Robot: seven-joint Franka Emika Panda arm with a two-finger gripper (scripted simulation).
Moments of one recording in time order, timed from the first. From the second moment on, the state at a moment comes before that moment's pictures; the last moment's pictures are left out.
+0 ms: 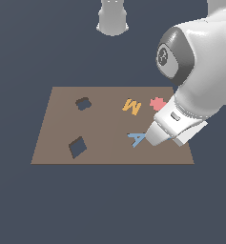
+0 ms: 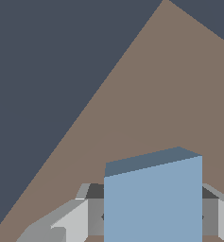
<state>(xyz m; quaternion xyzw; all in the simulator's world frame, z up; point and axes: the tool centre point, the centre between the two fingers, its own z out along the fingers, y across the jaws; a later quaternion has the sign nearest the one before) 0.040 0.180 0.031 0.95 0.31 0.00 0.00</state>
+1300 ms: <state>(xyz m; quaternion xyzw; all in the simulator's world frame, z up) -0.028 0.146 0.032 0.84 0.54 0.00 0.00</state>
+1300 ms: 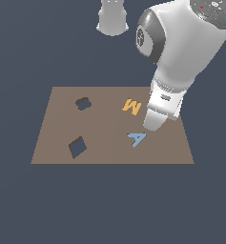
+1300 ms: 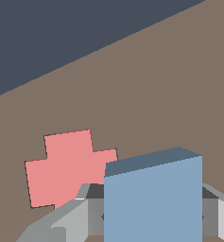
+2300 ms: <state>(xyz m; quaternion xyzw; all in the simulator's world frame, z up) -0.076 0.056 0.034 0.61 0.79 0.00 0.00</state>
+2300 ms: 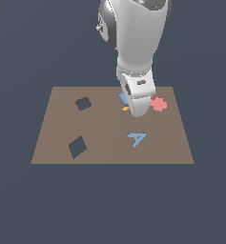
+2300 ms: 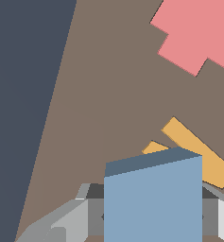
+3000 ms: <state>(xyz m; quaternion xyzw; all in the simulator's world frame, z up) -0.070 -0.010 0.036 0.43 0.90 0.00 0.00</state>
